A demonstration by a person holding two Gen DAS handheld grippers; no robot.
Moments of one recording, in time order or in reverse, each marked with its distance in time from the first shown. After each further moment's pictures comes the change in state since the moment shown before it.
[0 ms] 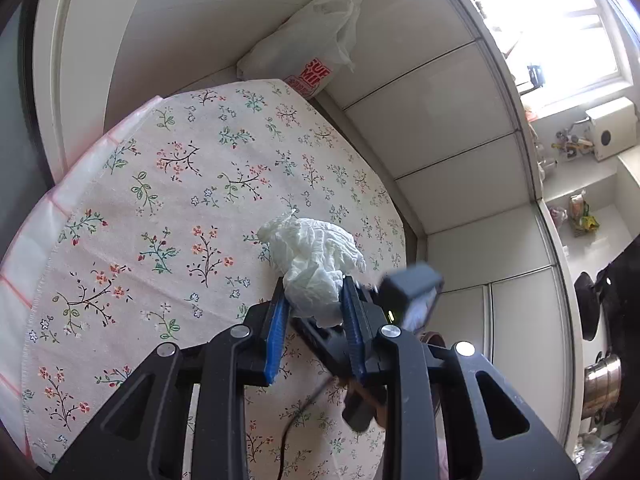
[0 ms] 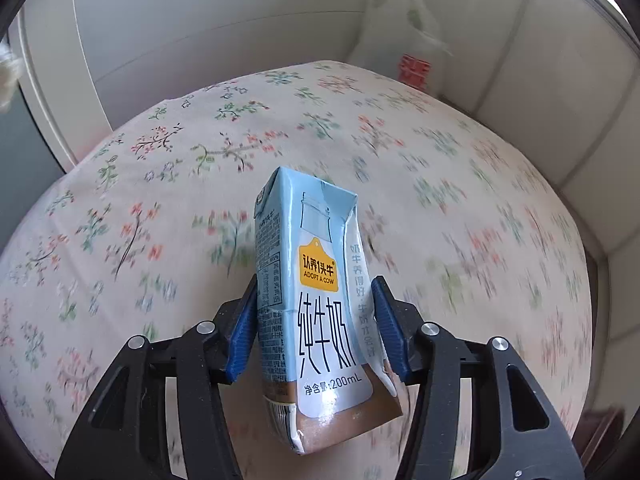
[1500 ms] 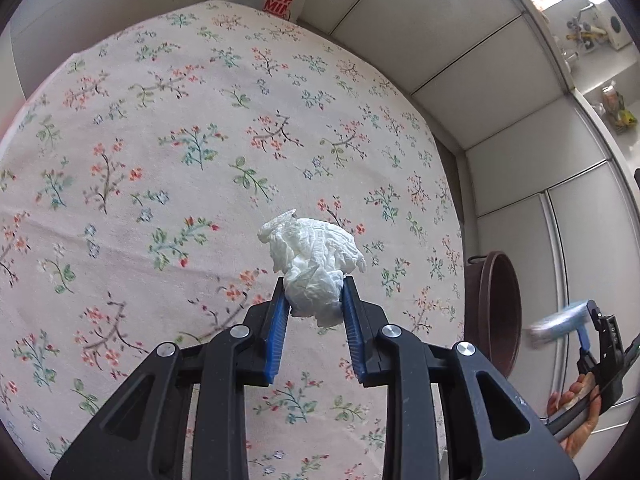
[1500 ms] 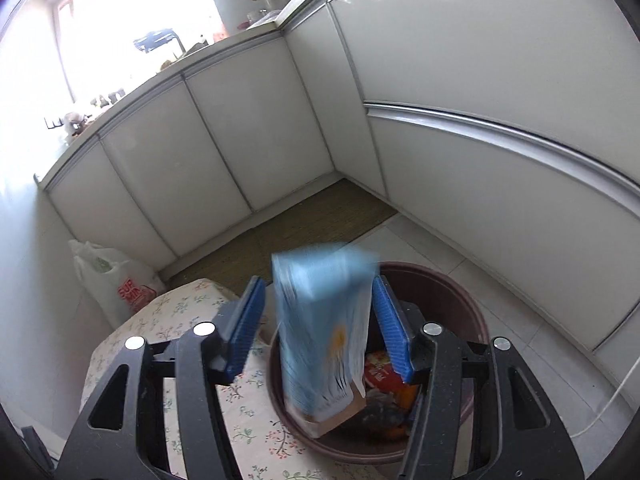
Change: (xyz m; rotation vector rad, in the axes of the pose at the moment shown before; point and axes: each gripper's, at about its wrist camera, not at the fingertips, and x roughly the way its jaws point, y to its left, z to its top) left arm 0.126 -0.053 -0.086 0.214 0.169 0.179; right arm -0.268 -0.287 -0.206 1.092 -0.456 -0.516
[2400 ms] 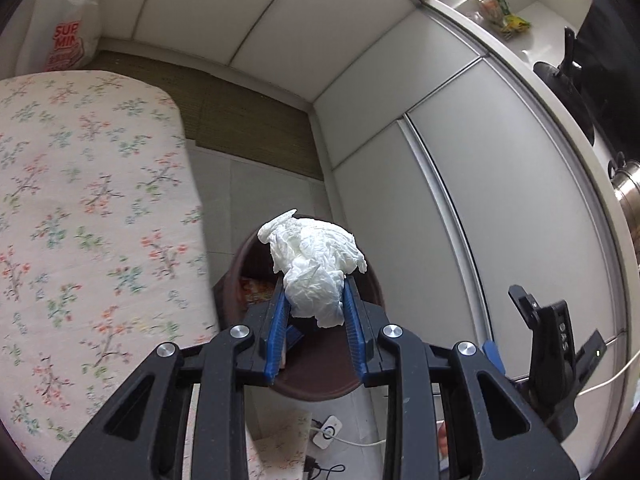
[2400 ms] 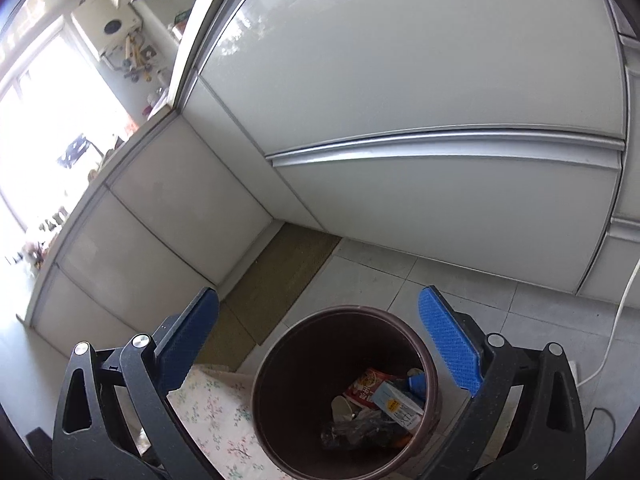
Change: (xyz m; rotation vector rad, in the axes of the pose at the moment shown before) left arm 0.061 -0.312 -0.032 0.323 0.074 -0.288; right arm -0.033 -0.100 0.016 0.411 -0.129 -0.106
